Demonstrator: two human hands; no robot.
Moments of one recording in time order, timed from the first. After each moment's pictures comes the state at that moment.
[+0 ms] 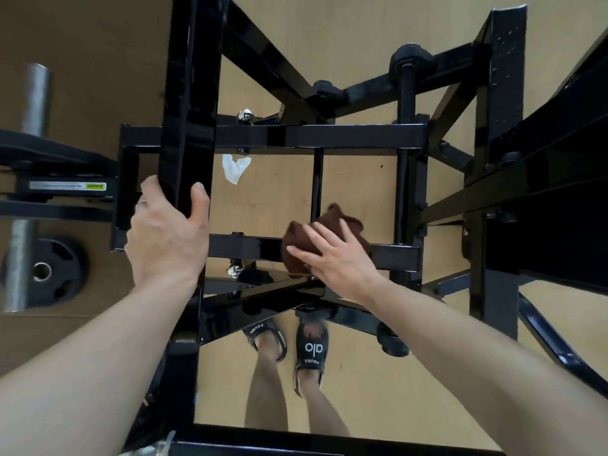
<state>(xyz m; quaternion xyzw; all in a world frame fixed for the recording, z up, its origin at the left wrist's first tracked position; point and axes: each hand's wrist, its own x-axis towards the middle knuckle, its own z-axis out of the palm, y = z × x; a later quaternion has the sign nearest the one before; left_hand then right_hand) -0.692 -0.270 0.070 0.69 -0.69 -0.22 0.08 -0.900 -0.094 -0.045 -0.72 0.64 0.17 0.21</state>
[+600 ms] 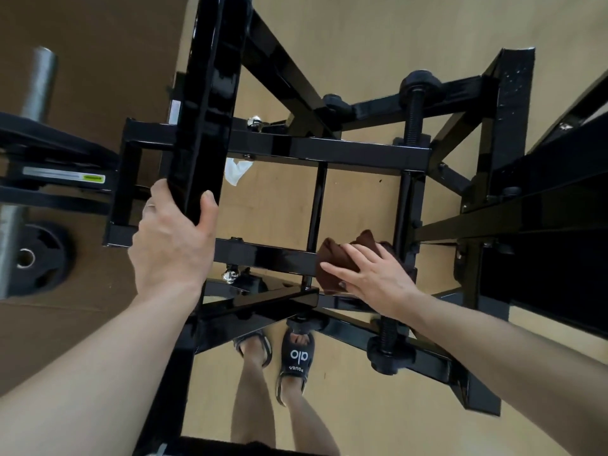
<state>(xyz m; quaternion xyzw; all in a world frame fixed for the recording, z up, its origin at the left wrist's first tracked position) -0.691 -0.270 0.063 0.68 -0.69 -0.21 0.09 -0.961 -0.065 -0.020 -0.71 0.62 0.21 0.25</state>
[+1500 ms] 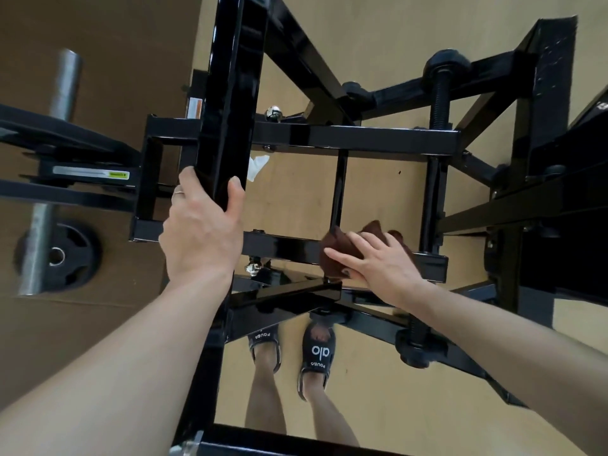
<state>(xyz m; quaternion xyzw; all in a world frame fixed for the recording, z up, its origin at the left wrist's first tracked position) -0.693 -0.268 0.065 0.68 -0.70 -0.19 0.10 -0.925 -0.085 -0.034 -0.71 0.64 0.19 0.24</state>
